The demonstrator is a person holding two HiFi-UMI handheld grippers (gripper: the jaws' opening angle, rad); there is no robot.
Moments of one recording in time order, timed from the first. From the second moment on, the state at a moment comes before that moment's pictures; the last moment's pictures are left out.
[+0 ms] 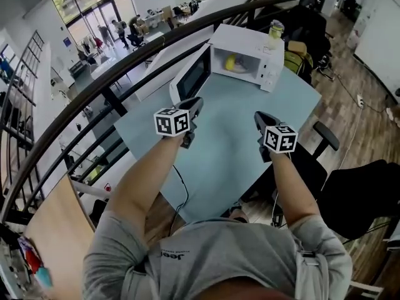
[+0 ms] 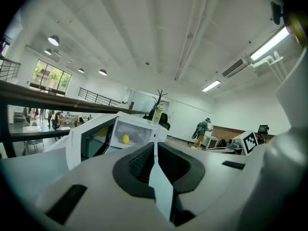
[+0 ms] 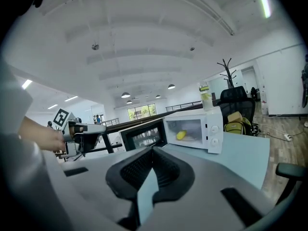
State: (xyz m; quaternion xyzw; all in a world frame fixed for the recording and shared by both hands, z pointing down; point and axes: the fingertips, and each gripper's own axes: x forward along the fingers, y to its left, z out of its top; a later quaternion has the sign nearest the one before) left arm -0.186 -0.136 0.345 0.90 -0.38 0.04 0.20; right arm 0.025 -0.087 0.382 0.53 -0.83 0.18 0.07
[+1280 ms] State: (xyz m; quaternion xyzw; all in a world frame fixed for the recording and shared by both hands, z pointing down) left arm -0.245 0.065 0.246 0.93 -0.35 0.06 0.11; right arm 0.007 0.063 0.251 0.52 -0.84 0.15 0.04
